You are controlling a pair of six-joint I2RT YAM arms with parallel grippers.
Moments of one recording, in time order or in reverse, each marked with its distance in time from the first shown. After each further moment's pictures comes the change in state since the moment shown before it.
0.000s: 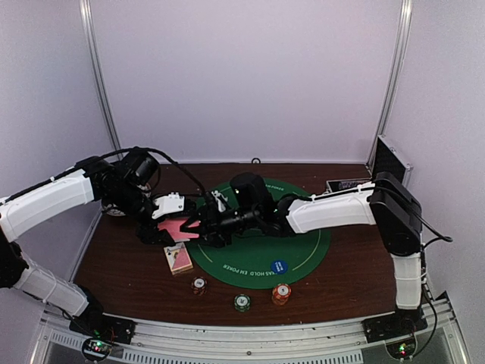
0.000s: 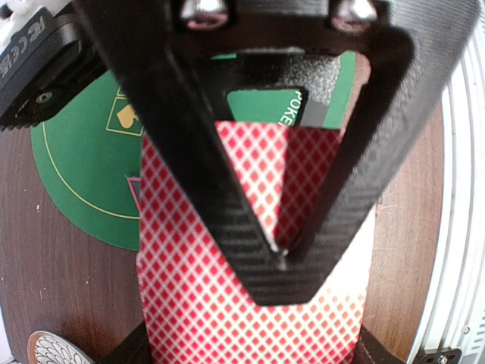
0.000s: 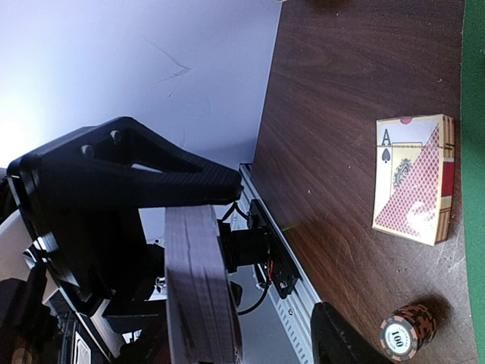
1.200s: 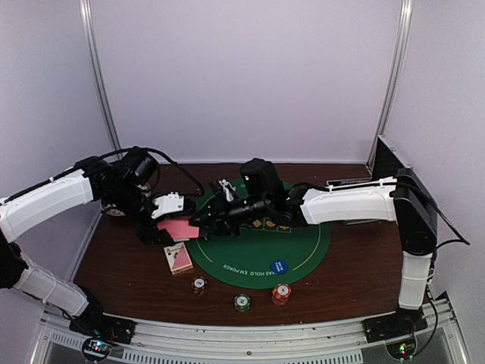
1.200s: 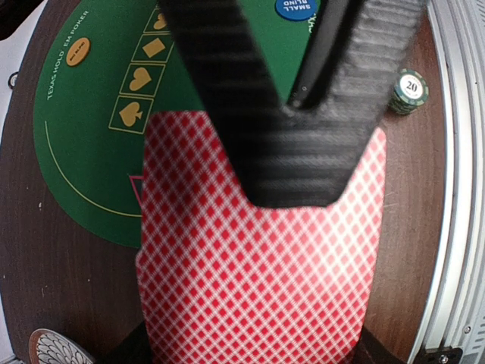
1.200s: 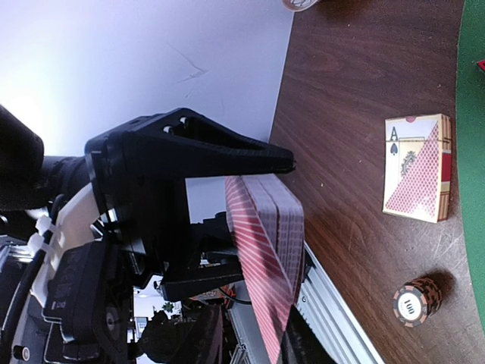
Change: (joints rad) left arm 0.000 -0.004 0.000 -0.001 -0.008 0.000; right arm -0.021 -0.121 -0.023 -0.103 -0.009 -0.020
